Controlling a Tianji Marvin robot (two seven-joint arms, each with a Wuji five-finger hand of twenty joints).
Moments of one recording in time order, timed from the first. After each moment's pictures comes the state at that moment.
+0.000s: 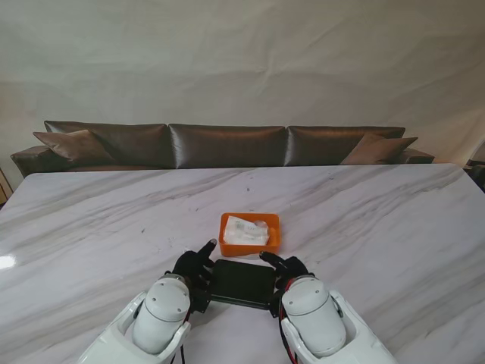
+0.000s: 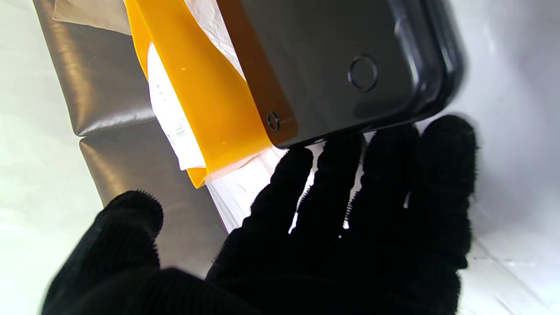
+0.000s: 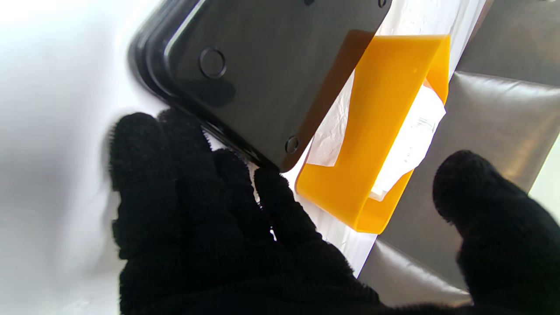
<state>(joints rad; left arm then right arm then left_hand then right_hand) 1.55 -1.30 -1.04 -1.59 -0.04 0.57 0.32 -1.61 -1.34 1.09 -1.73 0.07 0.83 -0.36 0.45 0.01 0.06 0.14 0.82 0.32 0.21 0.17 0.82 0.34 0.56 0.41 0.75 0.38 0.87 0.49 0.66 0.40 1.20 0.39 0.14 -0.41 0.86 0.04 0.53 0.48 0.52 0.13 0.66 0.46 0.64 0.33 0.96 0.37 0.50 0.28 0.71 0.39 1.17 0.16</state>
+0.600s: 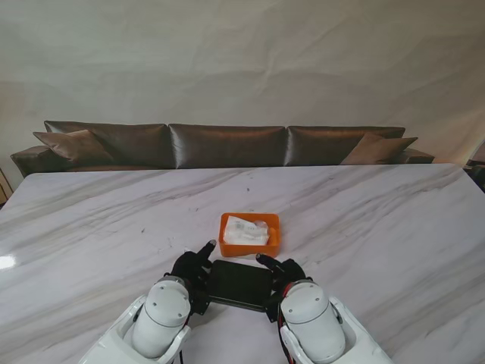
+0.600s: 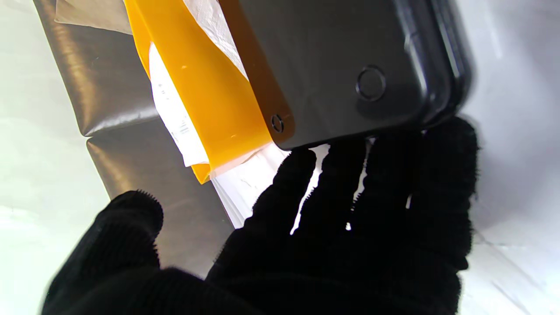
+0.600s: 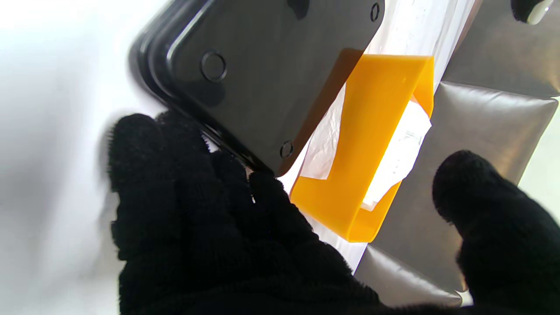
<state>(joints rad) 1.57 -1.29 -1.04 -1.60 -0.01 0.56 0.33 -1.63 -1.33 1.07 -1.75 0.07 0.79 -0.36 0.45 0.01 0.06 0.14 0.82 0.34 0.21 0.17 0.80 0.37 0.54 0.41 0.74 0.40 0.85 0.50 0.65 0.41 1.17 0.40 0.14 -0.41 0.86 0.04 0.53 0.52 0.48 0.13 0.66 0.48 0.61 0.33 0.95 0.38 0.49 0.28 0.70 0.40 1.17 0.16</state>
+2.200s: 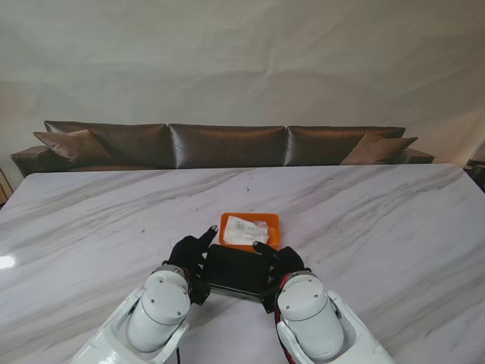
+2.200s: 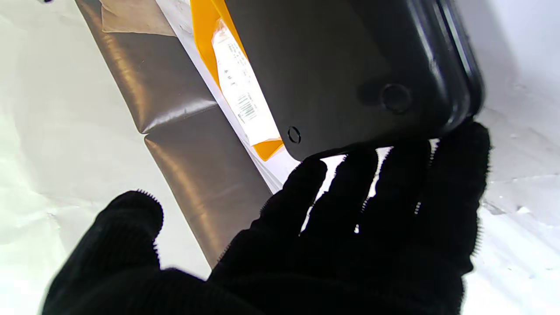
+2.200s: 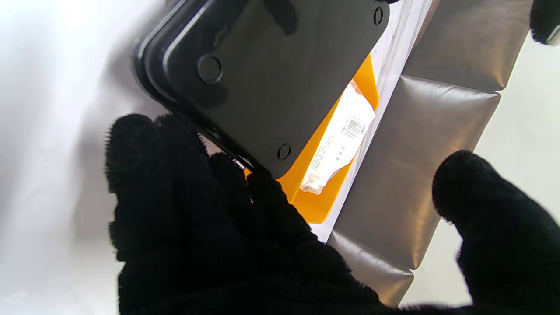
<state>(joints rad) 1.57 -1.27 -1.03 -1.74 0.09 0.59 0.31 -1.62 -1.33 1.06 -1.82 0.05 0.79 -0.39 0.45 0.01 0.06 0.14 0.81 0.44 0.15 0.15 0.79 0.46 0.39 0.31 0.70 0.48 0.64 0.41 0.64 0.46 0.82 0.41 0.14 -0.41 0.86 0.04 0.53 0.54 0.48 0.13 0.66 0.49 0.58 0.32 0.94 0.40 0.47 0.27 0.70 0.41 1.17 0.16</state>
